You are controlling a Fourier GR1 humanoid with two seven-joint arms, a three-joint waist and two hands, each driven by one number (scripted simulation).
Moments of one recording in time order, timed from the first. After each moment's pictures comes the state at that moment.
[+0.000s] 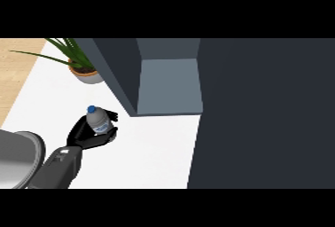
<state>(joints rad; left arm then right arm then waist) -0.53 0.21 0.21 -0.28 -0.09 -0.45 -0.81 0.12 -0.18 0.48 -2.49 0.04 -0.14 0.35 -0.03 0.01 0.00</state>
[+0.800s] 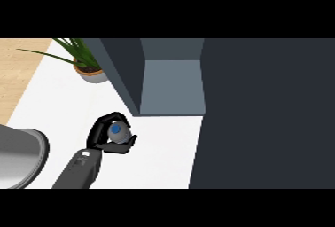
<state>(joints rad) -0.46 0.08 0.15 -0.46 -0.15 -0.13 -0.99 0.13 -0.20 0.49 -2.48 0.04 -0.18 0.35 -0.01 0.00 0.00</state>
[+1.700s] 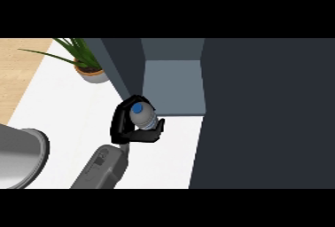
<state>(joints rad) -0.36 0.00 -0.25 -1.01 0.30 0.20 -0.61 0.16 -0.21 0.52 -2.48 0.04 -0.20 0.32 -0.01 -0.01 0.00</state>
